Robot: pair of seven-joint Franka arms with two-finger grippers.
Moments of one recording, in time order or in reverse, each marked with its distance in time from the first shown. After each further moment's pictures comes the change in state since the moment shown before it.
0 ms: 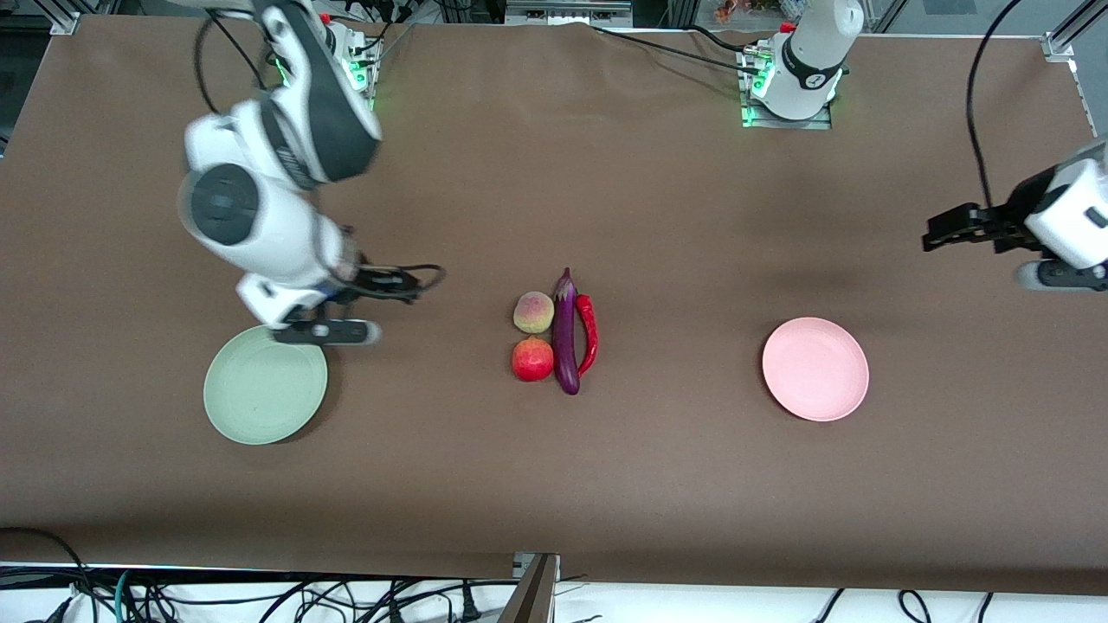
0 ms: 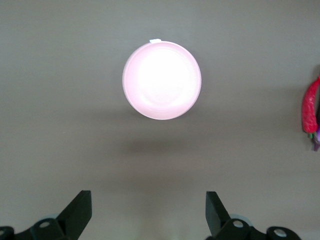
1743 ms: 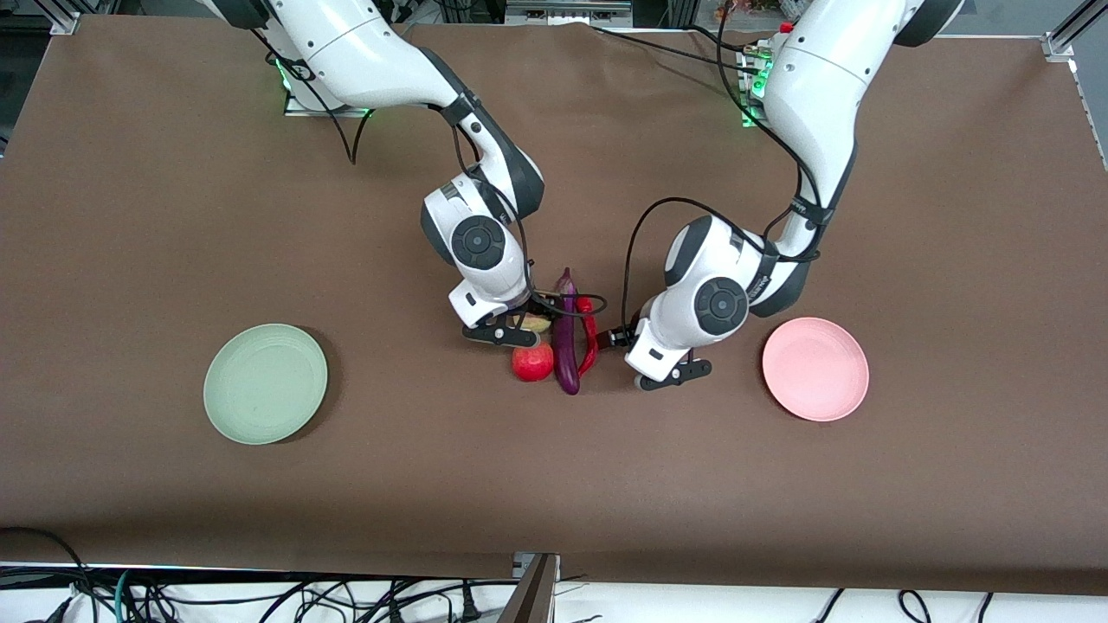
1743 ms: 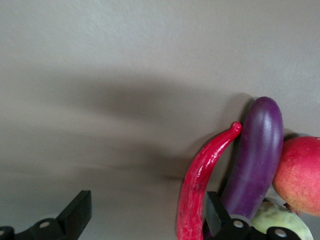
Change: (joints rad) left arm -0.463 0.620 -0.034 0.024 -0.232 0.704 -0.595; right arm 0.237 0.326 -0.003 0.006 0.032 0.405 0.304
